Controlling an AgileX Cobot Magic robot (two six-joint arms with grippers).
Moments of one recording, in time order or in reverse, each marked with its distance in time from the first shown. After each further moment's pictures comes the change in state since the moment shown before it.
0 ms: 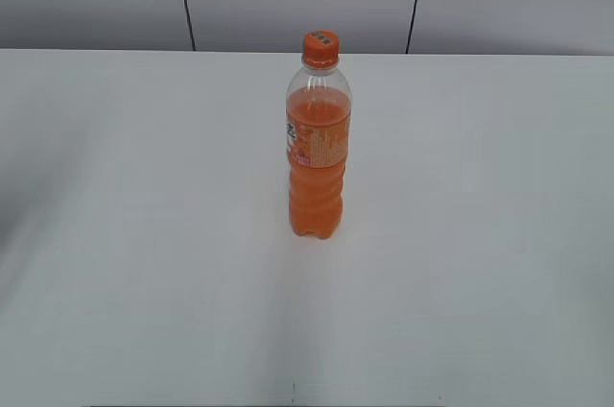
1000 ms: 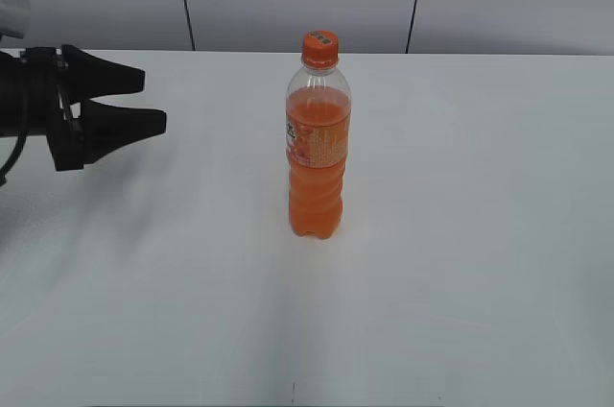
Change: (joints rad) left arm 0.068 0.694 -0.335 1.443 -0.614 -0.777; right arm 0.000 0.000 0.000 0.013 0.000 0.000
